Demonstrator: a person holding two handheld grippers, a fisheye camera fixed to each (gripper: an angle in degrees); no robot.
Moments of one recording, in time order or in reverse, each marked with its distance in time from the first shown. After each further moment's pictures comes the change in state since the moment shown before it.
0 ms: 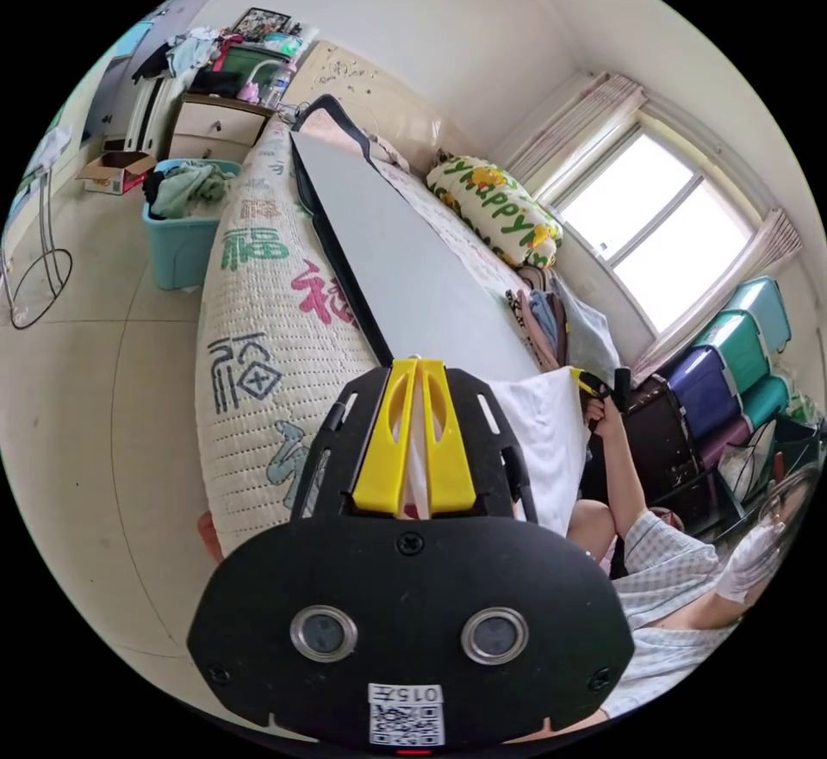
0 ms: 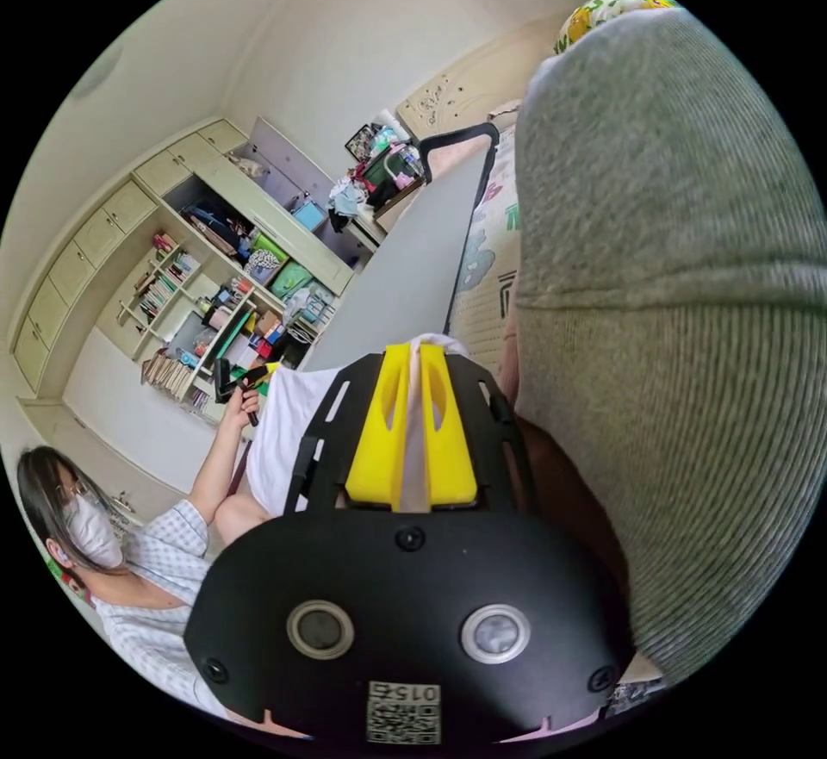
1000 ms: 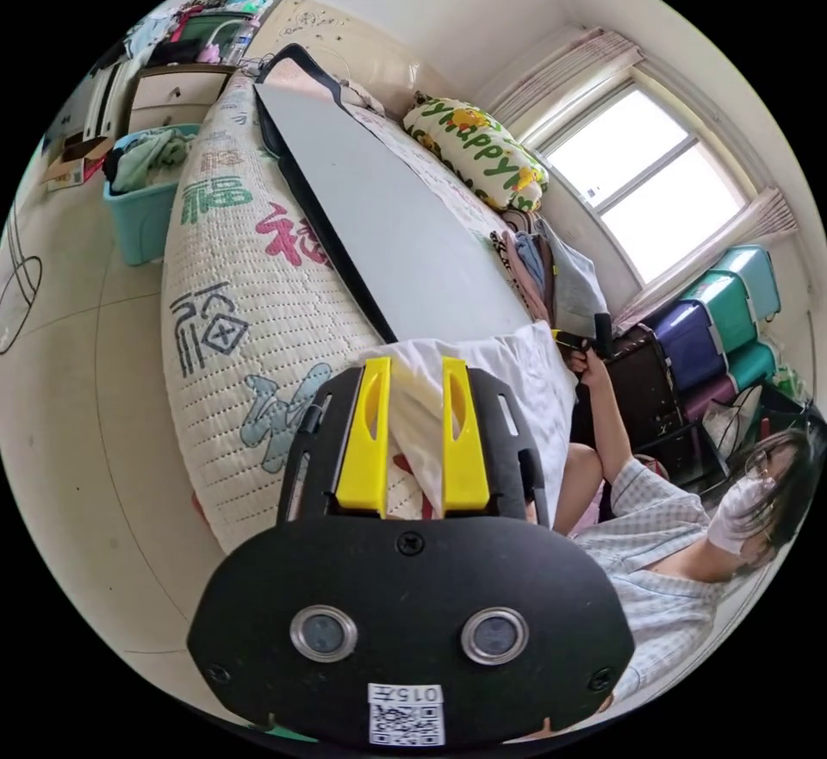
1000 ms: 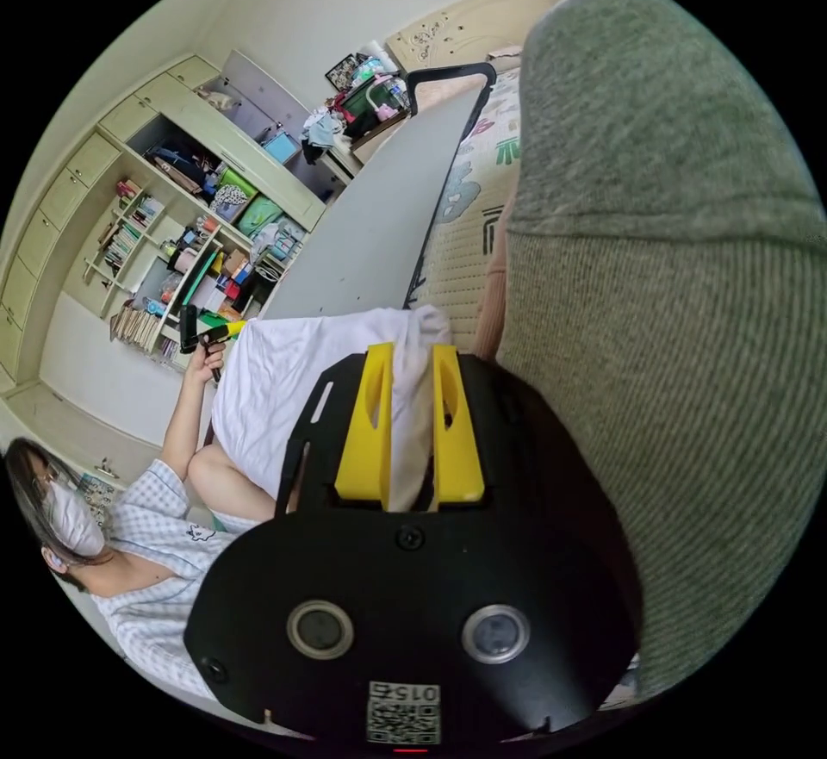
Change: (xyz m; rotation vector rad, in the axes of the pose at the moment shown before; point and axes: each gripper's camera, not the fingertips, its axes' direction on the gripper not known) left arm 0.000 0.033 0.036 -0.252 0.076 0.041; right arm 0.009 0.021 0.022 -0.243 0.048 -0.016
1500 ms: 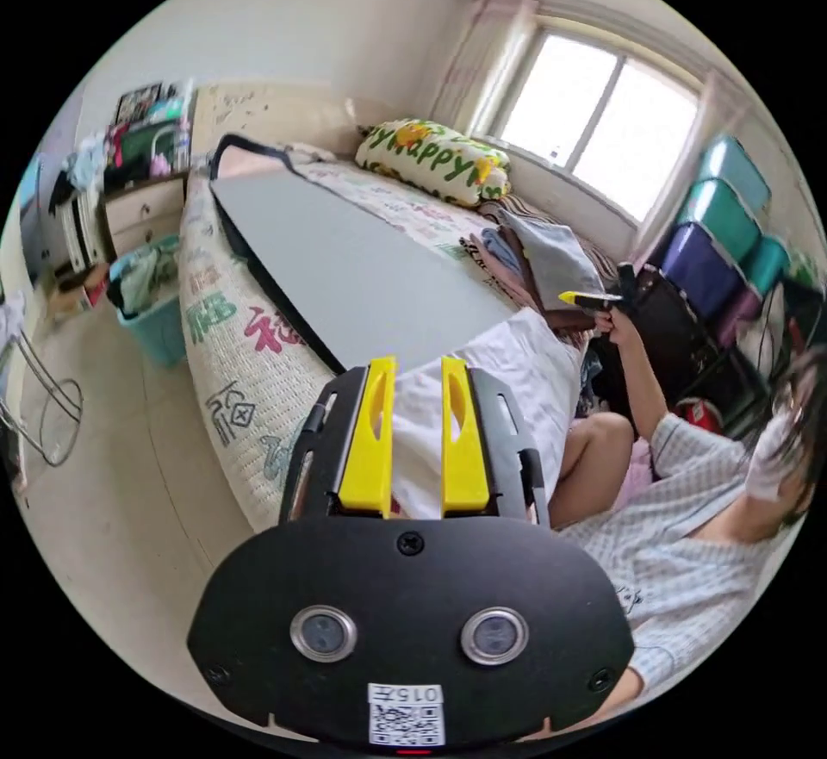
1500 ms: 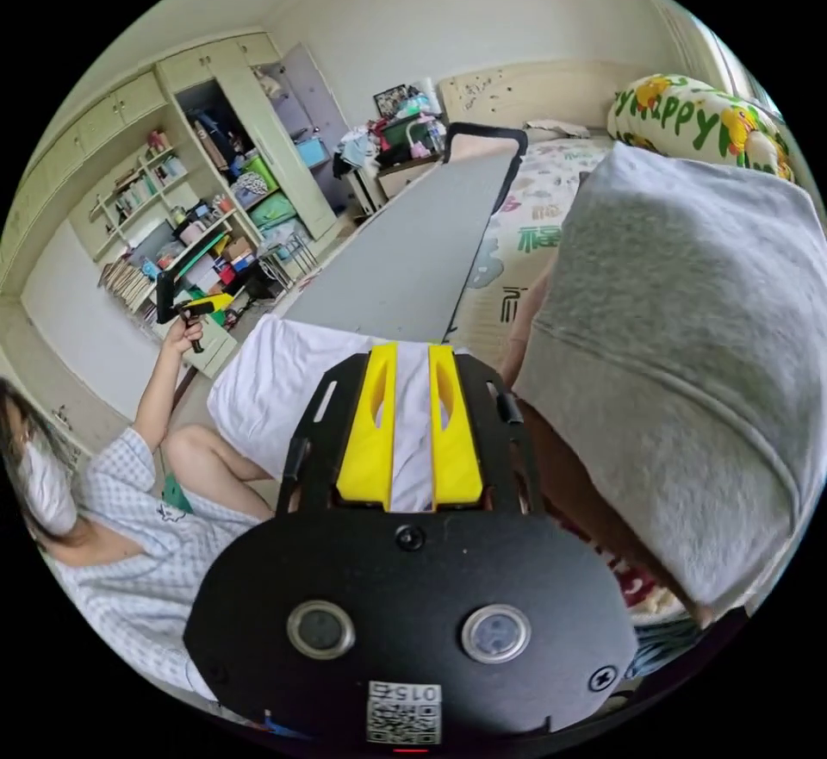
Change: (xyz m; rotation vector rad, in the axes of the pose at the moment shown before) left arm 0.074 0.024 -0.004 0.006 -0.148 0.216; right arm -0.073 -0.001 -0.040 0.045 0.155 -0.131
